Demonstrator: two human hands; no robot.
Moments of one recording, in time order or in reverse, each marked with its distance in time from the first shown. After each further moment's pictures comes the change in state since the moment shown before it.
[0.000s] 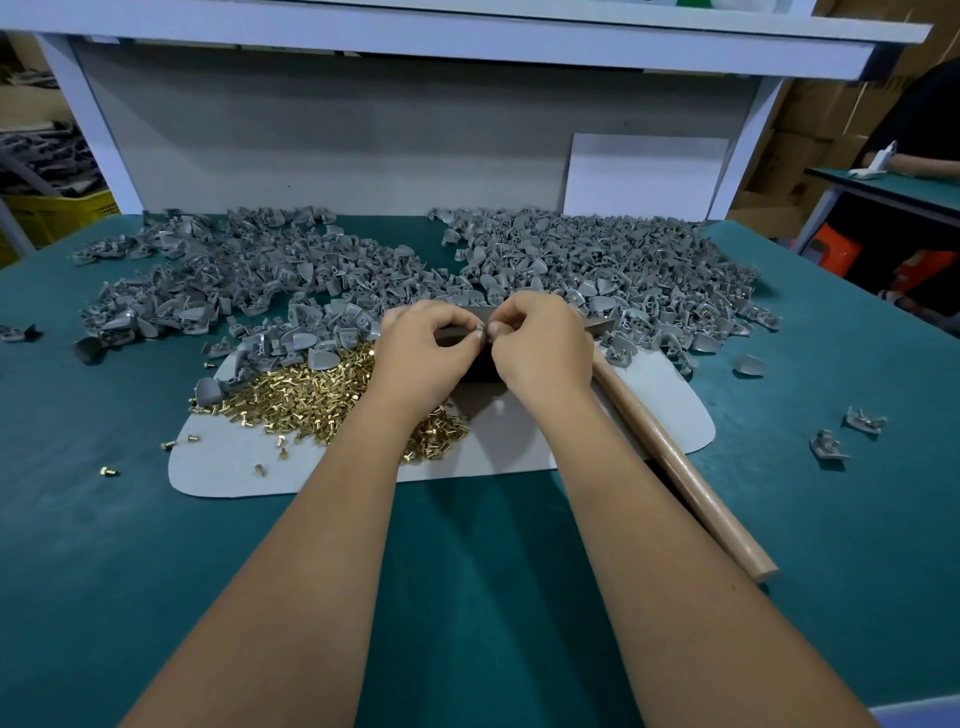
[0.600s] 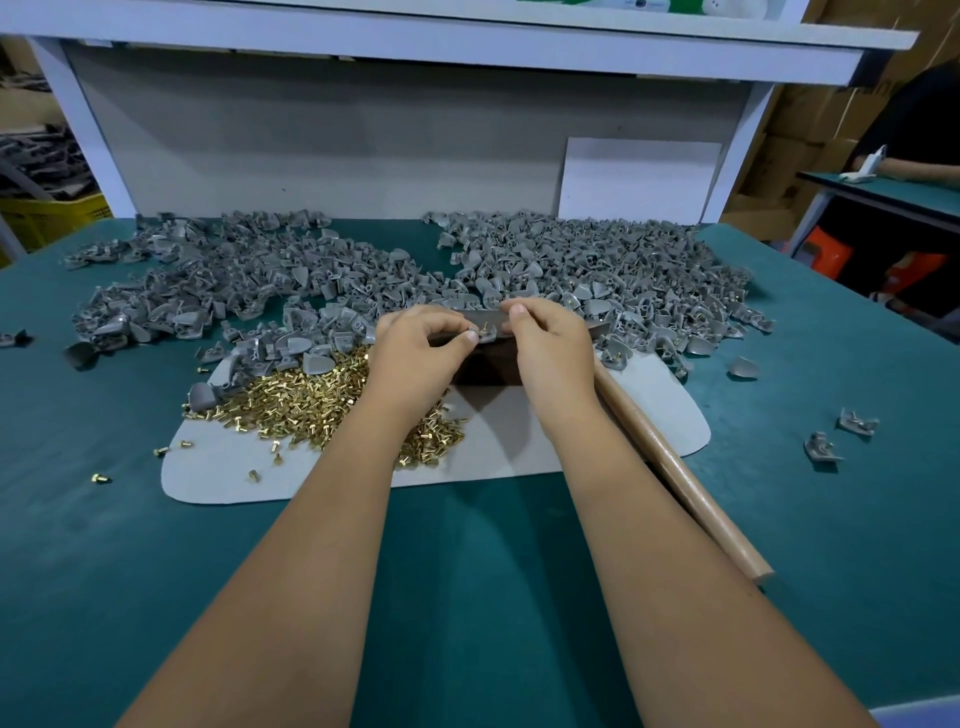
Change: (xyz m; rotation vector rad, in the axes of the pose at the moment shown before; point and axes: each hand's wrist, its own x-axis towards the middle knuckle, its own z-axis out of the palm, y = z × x) left_hand 0.001 -0.003 0.000 -0.078 -0.008 -0.042; right_hand -0.003 0.014 -0.001 0.528 -0.018 0.088
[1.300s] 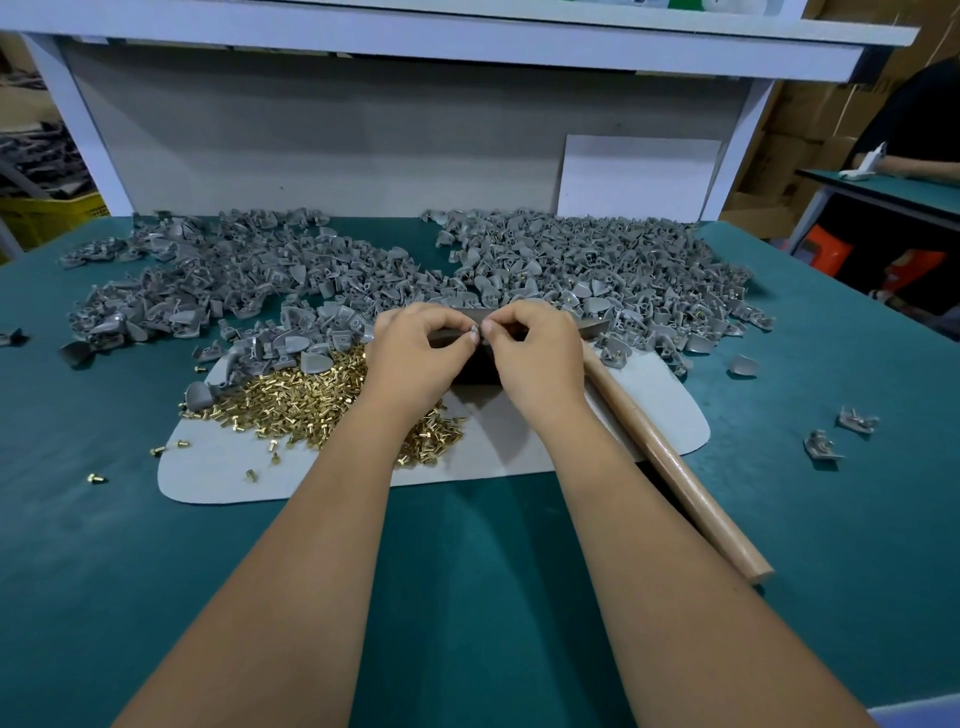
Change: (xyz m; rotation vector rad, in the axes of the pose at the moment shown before) left_hand 0.000 0.000 0.000 0.063 0.007 0.030; right_hand 0.001 0.002 0.006 -0.298 -0.021 -0.157
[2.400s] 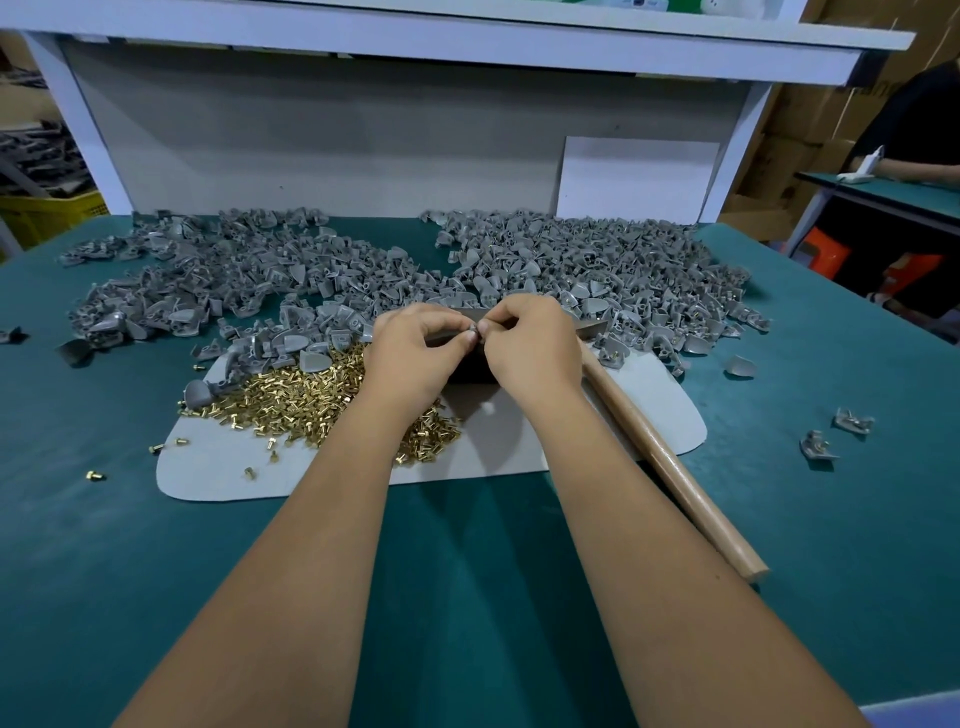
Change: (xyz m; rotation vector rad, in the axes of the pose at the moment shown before) left_hand 0.003 -0.005 0.002 -0.076 -0.012 -0.009; right_hand 0.003 -0.017 -0.004 -0.172 -0.041 0.142
